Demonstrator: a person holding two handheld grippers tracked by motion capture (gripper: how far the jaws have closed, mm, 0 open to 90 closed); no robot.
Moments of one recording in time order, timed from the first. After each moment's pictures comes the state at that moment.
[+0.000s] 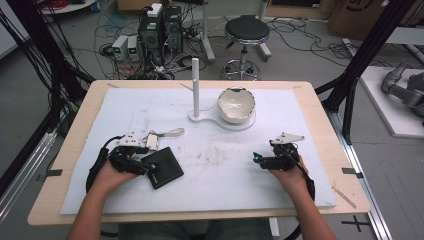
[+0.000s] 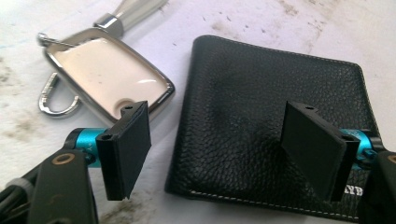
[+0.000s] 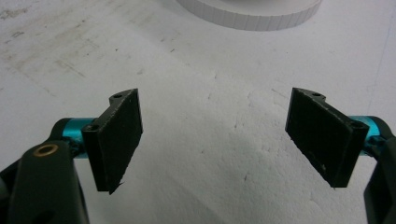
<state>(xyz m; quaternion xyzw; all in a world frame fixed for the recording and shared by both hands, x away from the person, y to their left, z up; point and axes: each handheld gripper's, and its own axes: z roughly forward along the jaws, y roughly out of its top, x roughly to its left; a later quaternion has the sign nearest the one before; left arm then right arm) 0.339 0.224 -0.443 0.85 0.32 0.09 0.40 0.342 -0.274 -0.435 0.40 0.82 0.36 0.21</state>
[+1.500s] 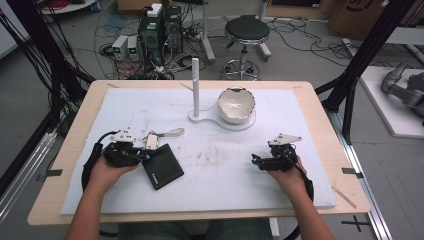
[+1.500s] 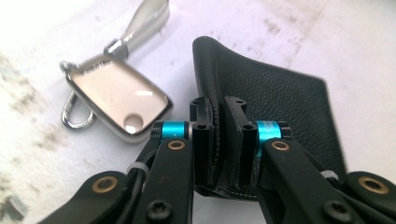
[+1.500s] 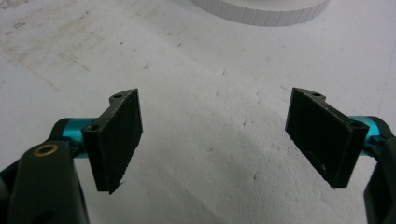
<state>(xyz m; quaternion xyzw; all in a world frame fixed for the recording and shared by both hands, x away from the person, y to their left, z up) 0.335 0.229 -0.414 0.85 0.31 0.09 0.41 0.341 -0.269 -0.436 0.39 0.83 0.35 0.21</state>
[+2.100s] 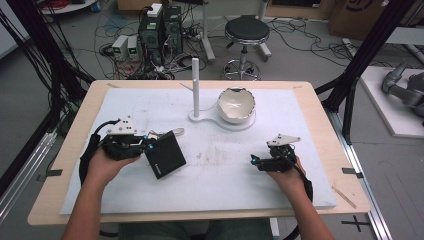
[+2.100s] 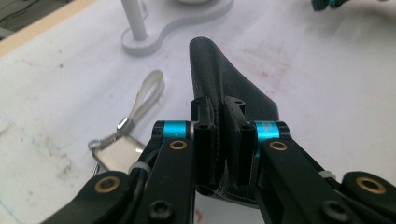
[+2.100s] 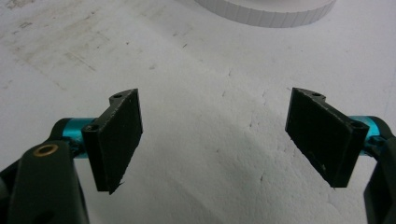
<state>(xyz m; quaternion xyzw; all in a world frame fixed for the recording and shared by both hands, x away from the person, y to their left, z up) 0.325 0.207 -0.356 0.85 0.27 0.14 0.44 0.339 -0.266 -0.437 0.39 0.83 0.35 0.21</state>
